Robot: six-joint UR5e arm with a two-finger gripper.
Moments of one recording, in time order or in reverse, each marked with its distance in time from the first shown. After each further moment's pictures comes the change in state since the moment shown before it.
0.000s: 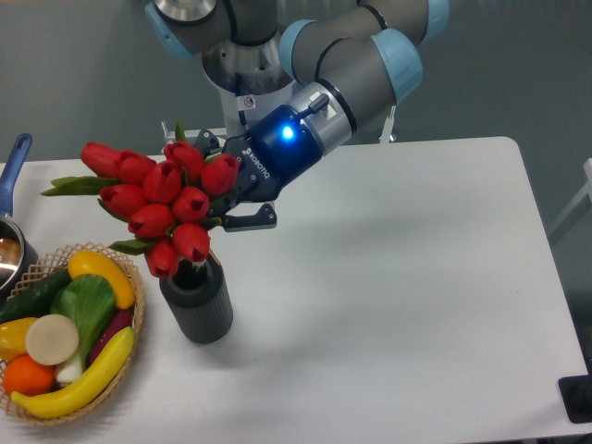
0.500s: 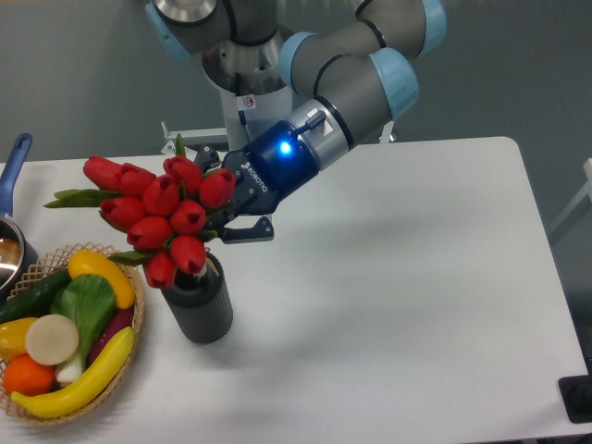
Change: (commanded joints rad) arm -0.009 -0.020 -0.021 0.000 0.002 0.023
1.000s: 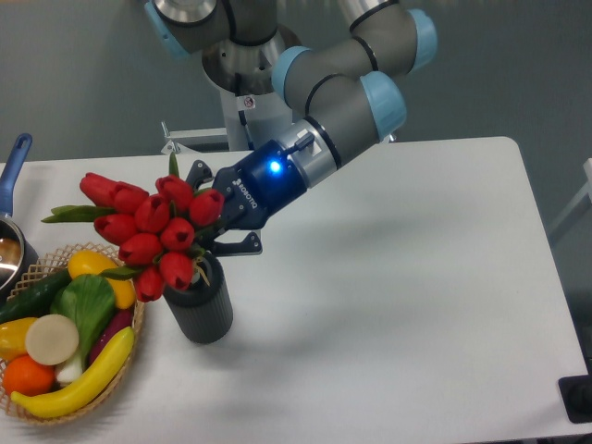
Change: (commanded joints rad) arm -0.032 -0.035 -0.054 0.000 0.002 0.087
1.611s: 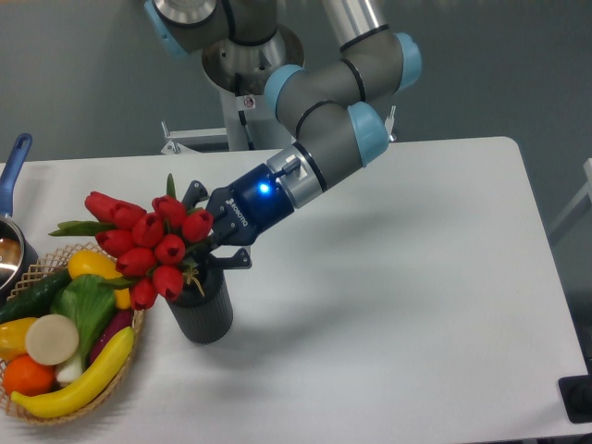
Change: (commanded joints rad) arm 0.005 -0.058 -0.086 0.000 0.005 0.187
